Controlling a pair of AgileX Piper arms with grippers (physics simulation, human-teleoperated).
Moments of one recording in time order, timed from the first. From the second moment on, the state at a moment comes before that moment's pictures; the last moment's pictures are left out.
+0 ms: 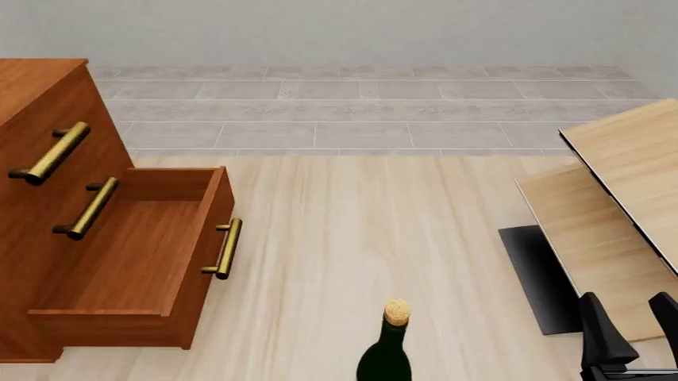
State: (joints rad) left arm 0.72 0.99 -1.16 0.38 -0.64; right arm 0.00 0.01 0.00 0.00 0.00
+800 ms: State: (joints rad) left arm 0.57 0.90 -1.16 0.36 -0.65; right arm 0.00 0.01 0.00 0.00 0.00
